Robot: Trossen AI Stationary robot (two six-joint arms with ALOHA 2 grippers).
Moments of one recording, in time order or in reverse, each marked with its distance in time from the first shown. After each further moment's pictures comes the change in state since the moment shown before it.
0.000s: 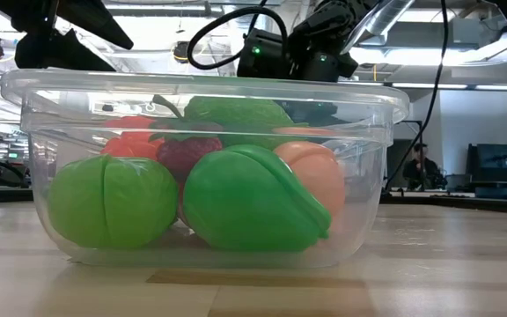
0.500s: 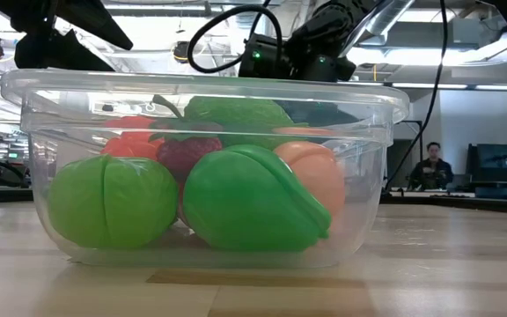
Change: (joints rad) left arm 0.000 0.000 0.000 0.000 0.010 -0.001; right arm -0.024 -0.001 0.000 -0.010 -0.100 0.073
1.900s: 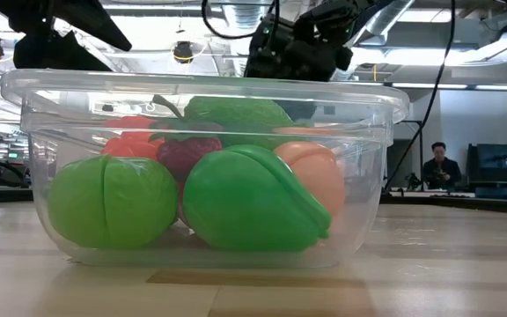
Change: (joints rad) left arm 0.000 0.000 0.000 0.003 0.027 0.000; right arm -0.112 -0.111 0.004 0.081 -0.269 0.182
